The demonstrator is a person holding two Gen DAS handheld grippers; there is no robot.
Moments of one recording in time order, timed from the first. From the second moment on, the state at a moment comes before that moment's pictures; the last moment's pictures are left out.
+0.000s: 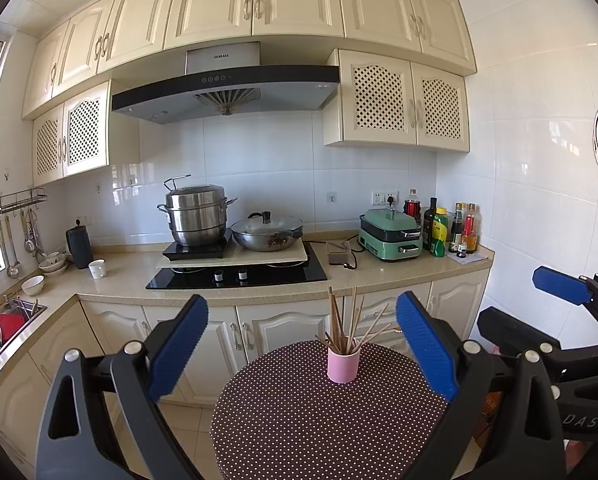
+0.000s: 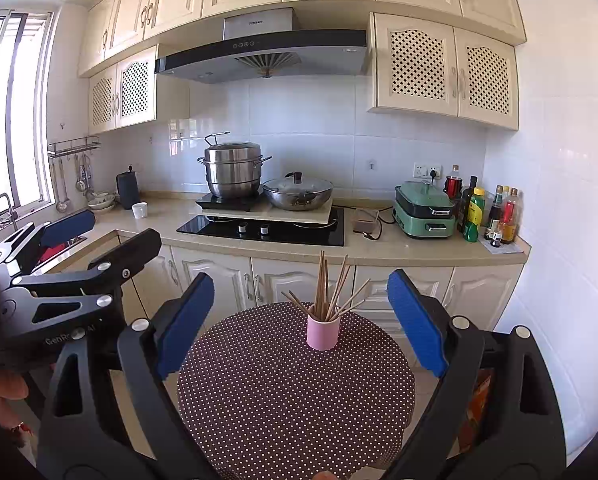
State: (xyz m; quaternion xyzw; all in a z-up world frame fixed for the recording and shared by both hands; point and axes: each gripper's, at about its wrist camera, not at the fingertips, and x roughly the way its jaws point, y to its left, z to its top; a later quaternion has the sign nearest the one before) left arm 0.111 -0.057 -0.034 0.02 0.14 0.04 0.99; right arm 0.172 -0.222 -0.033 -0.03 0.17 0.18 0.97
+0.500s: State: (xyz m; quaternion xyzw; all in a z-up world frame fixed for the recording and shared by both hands) left arm 0.117 -0.054 -0.038 0.02 0.14 0.04 0.99; right arm 0.177 -0.222 -0.036 -0.02 0.17 0.18 0.97
